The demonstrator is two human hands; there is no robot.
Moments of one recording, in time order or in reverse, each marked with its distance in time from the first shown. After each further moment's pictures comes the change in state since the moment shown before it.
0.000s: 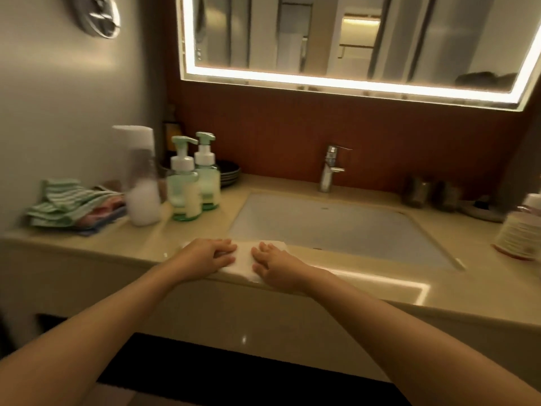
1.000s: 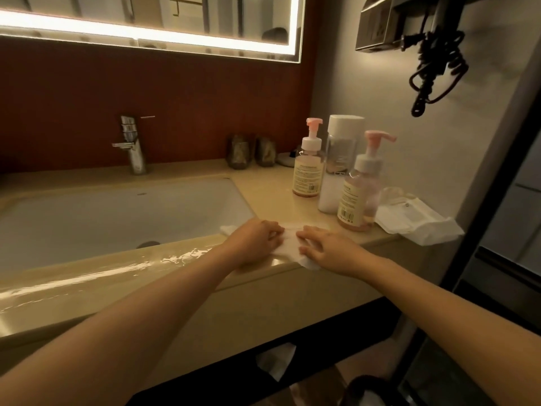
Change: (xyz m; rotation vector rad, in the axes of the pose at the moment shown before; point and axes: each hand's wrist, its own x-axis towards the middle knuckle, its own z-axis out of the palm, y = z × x) left_hand 0.130 0.382 0.166 -0.007 -0.137 0.591; right_hand -0.264 0.312 -0.012 0.150 0.296 0.584
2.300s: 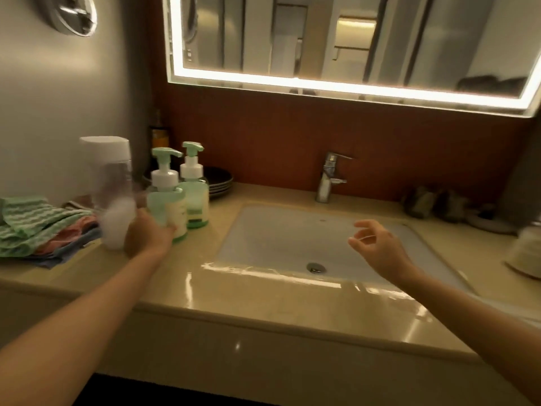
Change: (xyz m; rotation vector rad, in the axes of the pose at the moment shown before) left_hand -0.329 -0.321 -0.182 -0.166 1.013 -1.170; right_hand 0.111 -0.275 0.048 0.399 0.292 -0.254
